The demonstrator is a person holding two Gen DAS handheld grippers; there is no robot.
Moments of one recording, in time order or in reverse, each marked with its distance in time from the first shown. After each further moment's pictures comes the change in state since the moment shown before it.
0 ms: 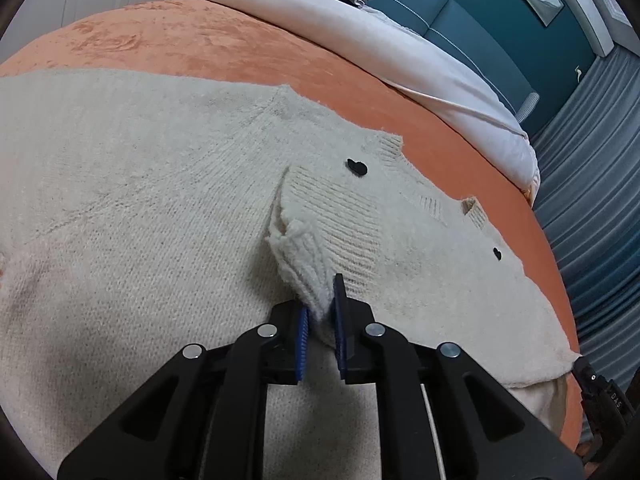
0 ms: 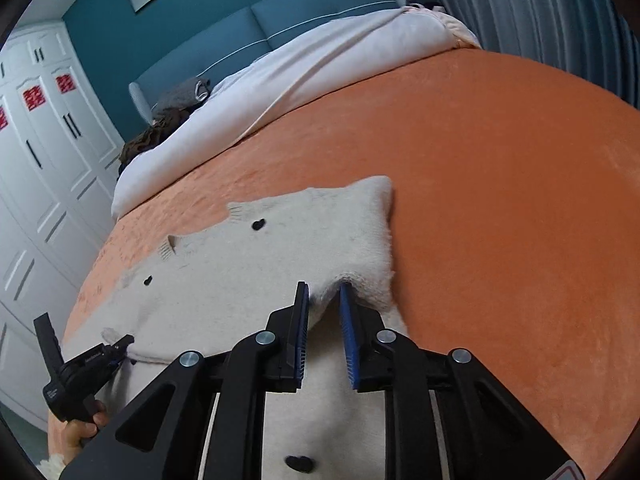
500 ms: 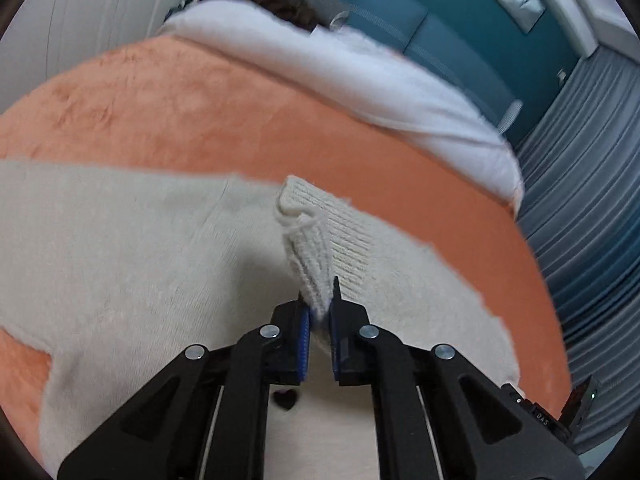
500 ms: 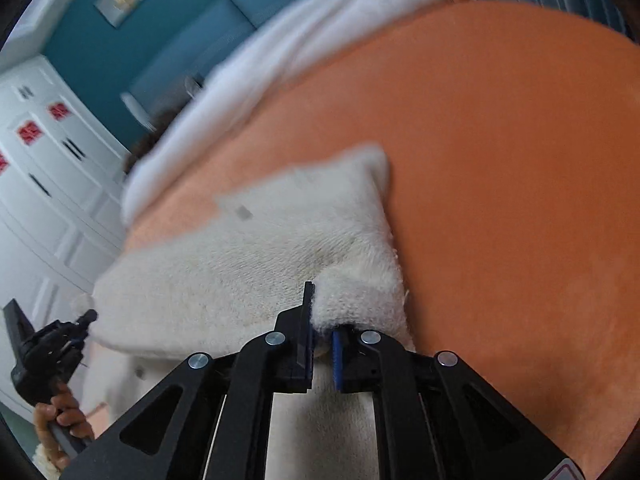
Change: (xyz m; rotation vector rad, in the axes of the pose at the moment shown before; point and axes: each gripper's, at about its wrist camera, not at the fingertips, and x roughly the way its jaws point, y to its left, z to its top) left arm -0.022 -0.035 0.043 0.042 0.014 0.015; right arm 0.060 -0.049 -0.009 0.174 0.170 0.058
